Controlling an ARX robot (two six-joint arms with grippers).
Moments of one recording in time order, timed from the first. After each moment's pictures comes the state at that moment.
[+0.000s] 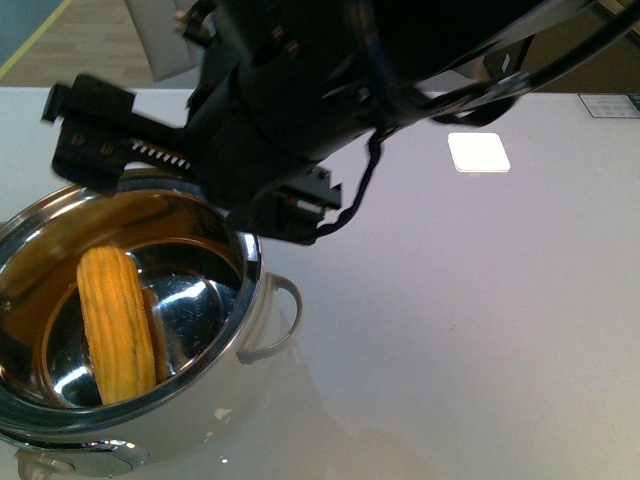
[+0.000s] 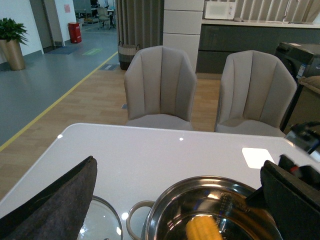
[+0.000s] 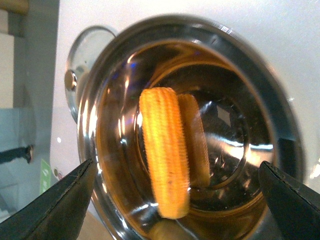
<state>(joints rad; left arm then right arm) 0.00 0.01 0.01 0.00 0.00 0.00 0.71 2.05 1.25 0.02 -0.26 0.68</state>
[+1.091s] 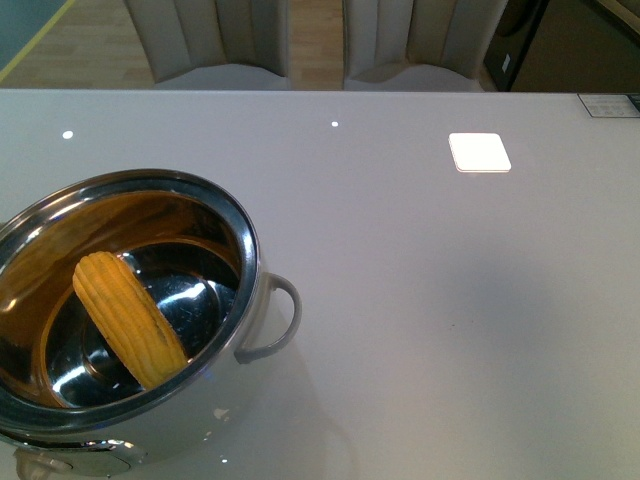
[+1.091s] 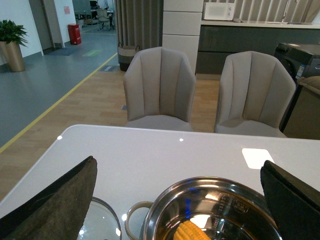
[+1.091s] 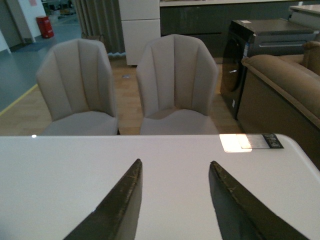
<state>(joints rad) 0.00 0.01 0.01 0.00 0.00 0.00 0.20 1.07 0.20 0.87 0.19 0.02</state>
